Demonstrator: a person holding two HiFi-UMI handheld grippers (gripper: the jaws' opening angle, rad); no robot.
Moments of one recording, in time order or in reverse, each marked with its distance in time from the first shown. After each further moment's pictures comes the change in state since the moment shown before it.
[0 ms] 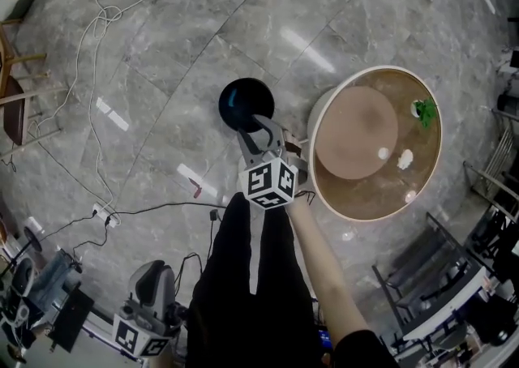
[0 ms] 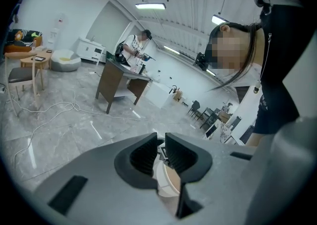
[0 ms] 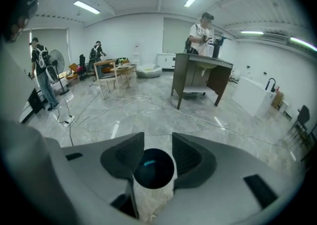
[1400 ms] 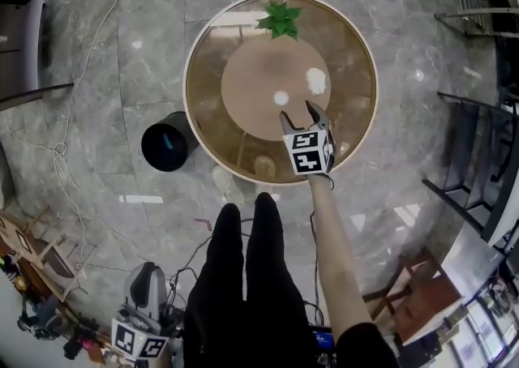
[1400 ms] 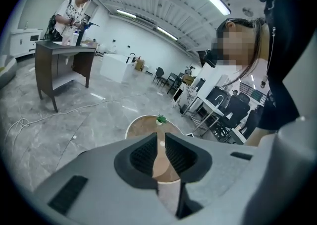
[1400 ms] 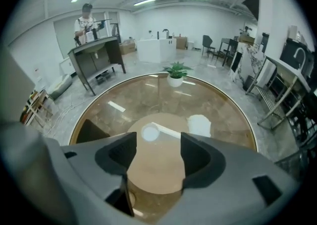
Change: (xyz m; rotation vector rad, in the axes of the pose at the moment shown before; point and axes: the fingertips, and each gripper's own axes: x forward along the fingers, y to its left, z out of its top) left arm 0.164 -0.173 -0.061 0.328 0.395 -0.360; right arm -0.232 -0.204 -0.394 0.865 0.228 -0.597
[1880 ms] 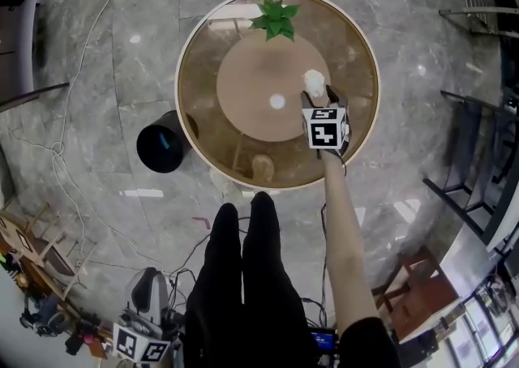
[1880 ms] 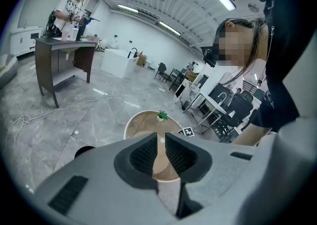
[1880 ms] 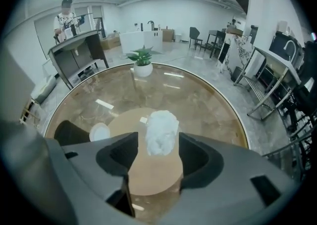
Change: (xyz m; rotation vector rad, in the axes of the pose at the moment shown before) left arm 0.024 -0.007 -0.006 -0.023 0.054 0.021; right arm 0.040 -0.091 -0.006 0.099 0.079 -0.111
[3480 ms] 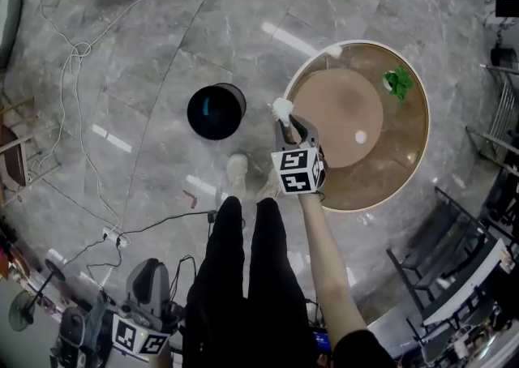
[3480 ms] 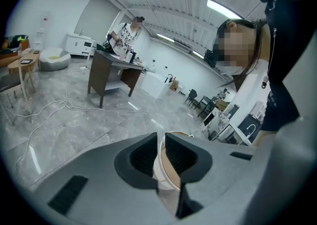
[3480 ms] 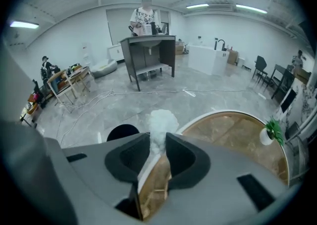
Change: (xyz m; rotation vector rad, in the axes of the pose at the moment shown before) left arm -0.152 0.090 -0.046 -0.264 -0.315 0.300; right arm -0.074 0.360 0.054 -0.526 -0.139 0.398
